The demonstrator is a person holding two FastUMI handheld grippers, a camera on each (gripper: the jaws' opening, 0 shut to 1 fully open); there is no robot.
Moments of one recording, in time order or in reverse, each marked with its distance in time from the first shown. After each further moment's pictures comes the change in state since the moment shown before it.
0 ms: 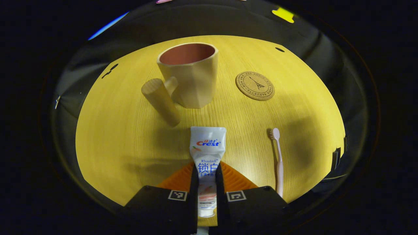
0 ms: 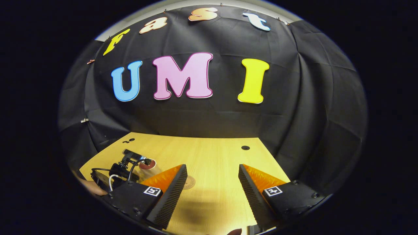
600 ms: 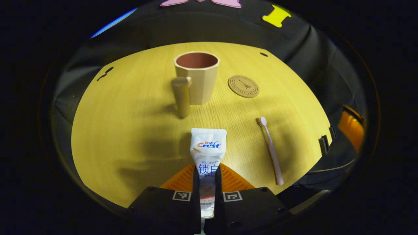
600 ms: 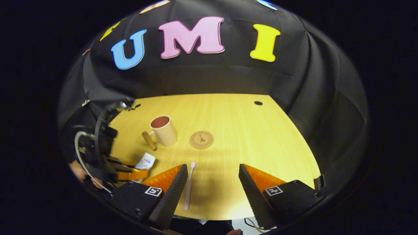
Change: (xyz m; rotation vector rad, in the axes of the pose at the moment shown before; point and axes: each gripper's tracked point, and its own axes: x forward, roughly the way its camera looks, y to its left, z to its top) left arm -0.059 0.031 -0.018 0.021 -0.124 -0.144; right arm -0.019 0.073 -0.124 -0.002 0.393 0.038
